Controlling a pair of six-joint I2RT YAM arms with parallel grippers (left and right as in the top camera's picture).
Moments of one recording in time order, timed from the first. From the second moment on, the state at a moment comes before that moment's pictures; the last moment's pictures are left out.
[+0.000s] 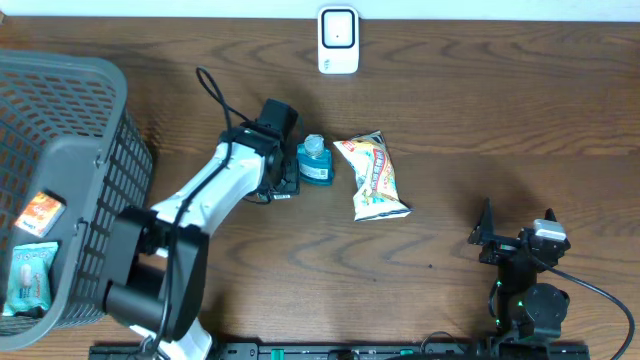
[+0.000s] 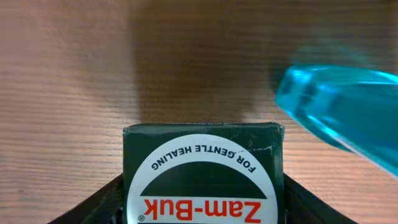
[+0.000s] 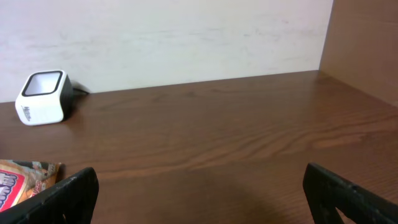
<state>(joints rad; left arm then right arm) -0.38 1.81 1.17 -0.77 -0.01 -0.39 -0.08 0.01 0.01 -0.06 0.09 0.06</state>
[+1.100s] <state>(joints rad) -0.38 1.02 1.17 -0.71 -0.27 -0.40 -0.08 0.01 0.01 -0.06 0.09 0.06</state>
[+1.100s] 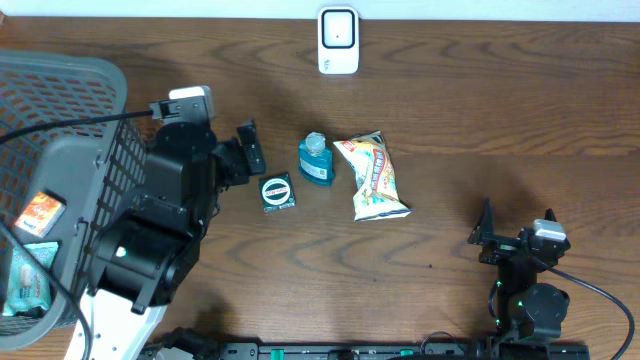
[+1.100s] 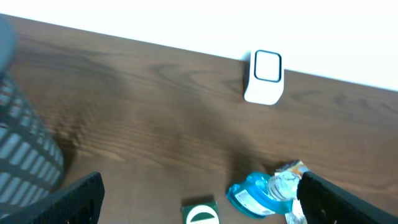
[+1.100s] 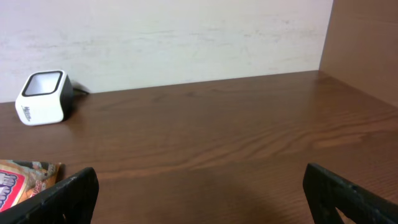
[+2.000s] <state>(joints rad) -0.38 1.01 1.17 -0.76 -0.40 -0.41 -0.08 0.01 0.01 -0.06 0.09 0.06</state>
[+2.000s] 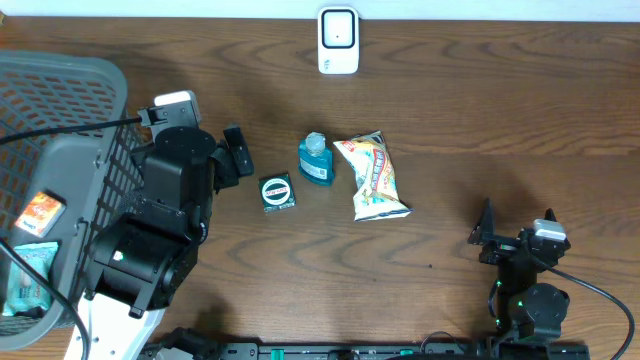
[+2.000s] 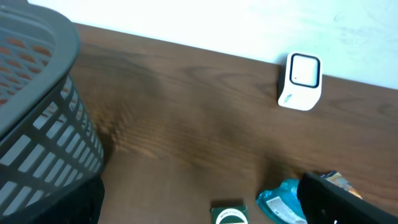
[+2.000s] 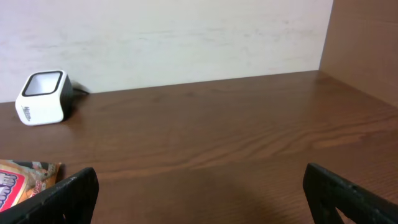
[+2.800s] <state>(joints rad) -0.12 1.00 1.42 -0.74 -0.68 -0.41 -0.08 0.01 0.01 -0.06 0.09 0.06</state>
